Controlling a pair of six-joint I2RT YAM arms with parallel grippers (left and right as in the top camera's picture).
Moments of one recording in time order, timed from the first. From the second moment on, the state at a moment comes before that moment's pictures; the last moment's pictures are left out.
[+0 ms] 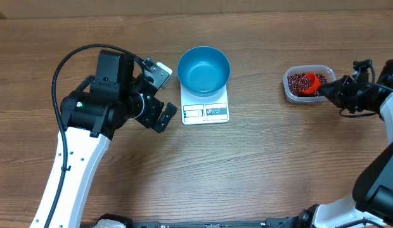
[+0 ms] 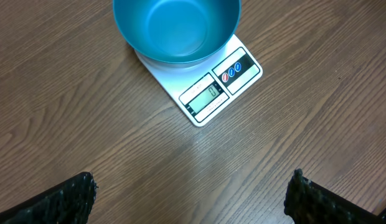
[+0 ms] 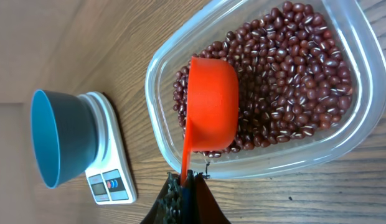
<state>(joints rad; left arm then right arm) -0.24 1.35 1.42 -1.10 0.26 0.32 -0.49 1.75 1.26 -0.75 -0.73 0.08</state>
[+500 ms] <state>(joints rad) -0.24 1.35 1.42 -1.10 0.26 0.32 -0.57 1.78 1.26 -0.74 -0.86 0.09</state>
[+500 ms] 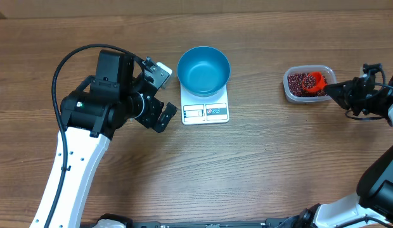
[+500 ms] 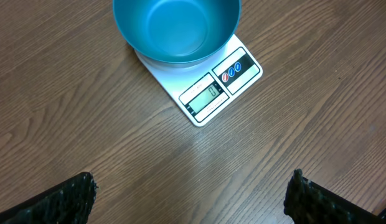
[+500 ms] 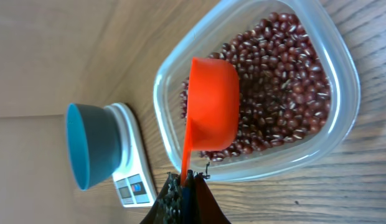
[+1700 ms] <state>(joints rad) -0.24 1.35 1.42 -1.10 0.26 0.32 -0.51 1.78 1.26 -0.74 -1.22 0.13</state>
